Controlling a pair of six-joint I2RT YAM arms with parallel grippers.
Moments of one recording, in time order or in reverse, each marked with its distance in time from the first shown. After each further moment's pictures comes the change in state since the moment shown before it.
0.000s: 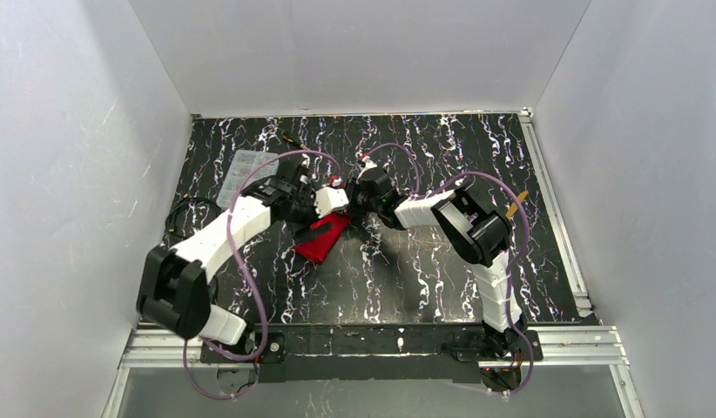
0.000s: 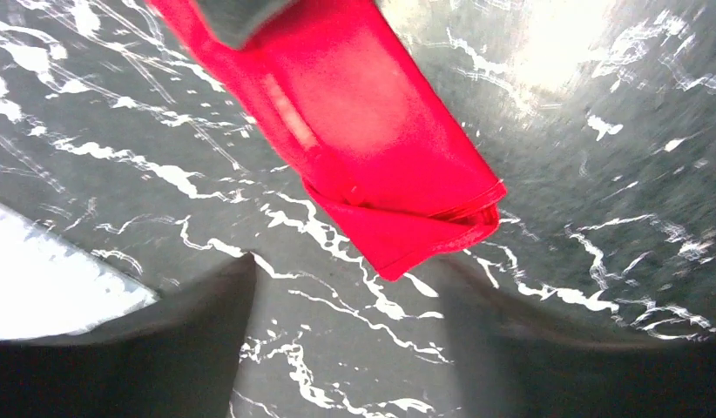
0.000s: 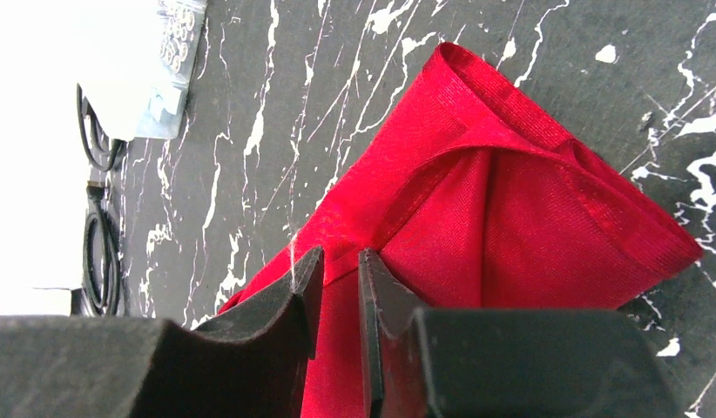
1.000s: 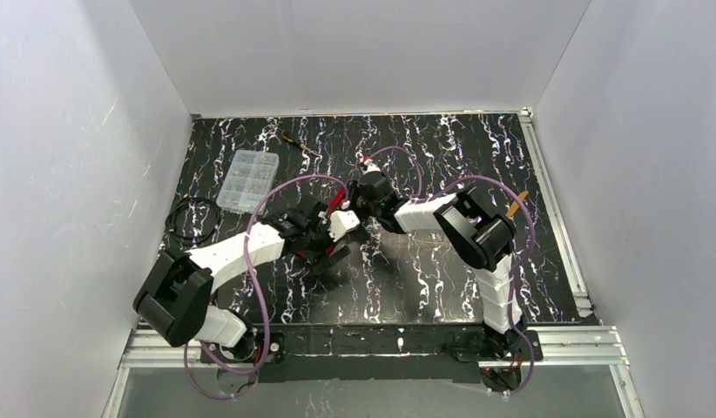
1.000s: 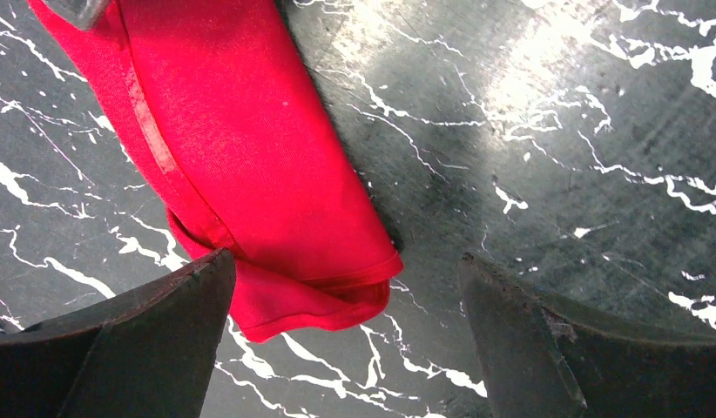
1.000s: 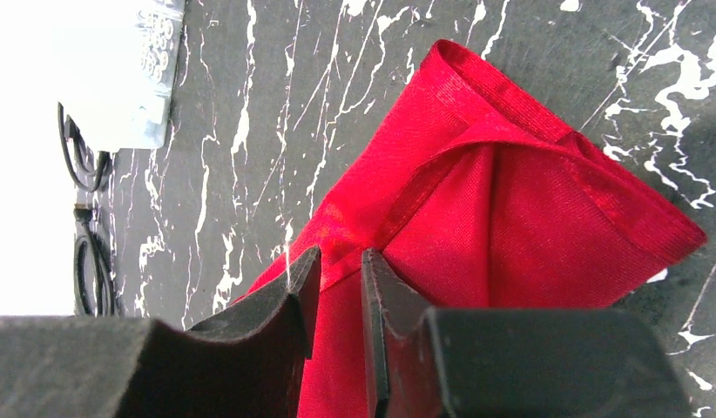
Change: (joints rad) left arm -0.183 -0.093 -0.250 0.250 -0.110 -0.331; right arm 0.033 -0.050 -0.036 -0.050 0.112 0.043
